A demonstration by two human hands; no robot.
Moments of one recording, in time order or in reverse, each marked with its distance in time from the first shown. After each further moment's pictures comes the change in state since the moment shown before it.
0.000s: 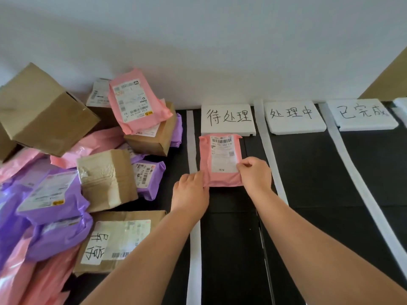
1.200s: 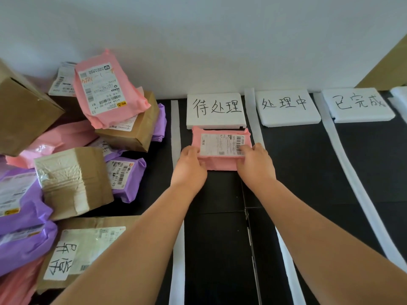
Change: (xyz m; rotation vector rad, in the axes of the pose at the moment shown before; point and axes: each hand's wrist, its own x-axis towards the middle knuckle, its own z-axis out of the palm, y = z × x) left_hand 0.066 0.030 0.015 -0.322 0.059 -0.057; right_hand 0.047 0.032 -0.019 -0.543 -0.064 -0.328
